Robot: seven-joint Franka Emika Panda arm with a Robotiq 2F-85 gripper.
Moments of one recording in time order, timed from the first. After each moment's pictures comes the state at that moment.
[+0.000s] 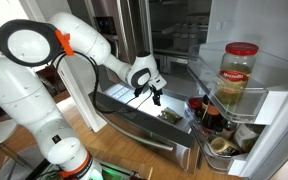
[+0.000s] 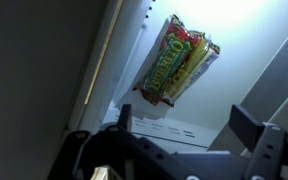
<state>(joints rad) -0.38 -0.02 -0.14 -2.47 -0.02 2.72 0.94</state>
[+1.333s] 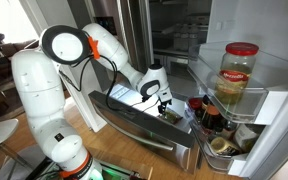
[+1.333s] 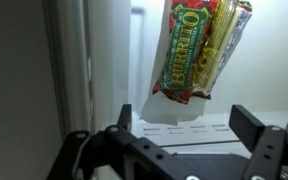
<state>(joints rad) -0.30 0.24 -0.26 -2.36 0.13 2.79 1.11</state>
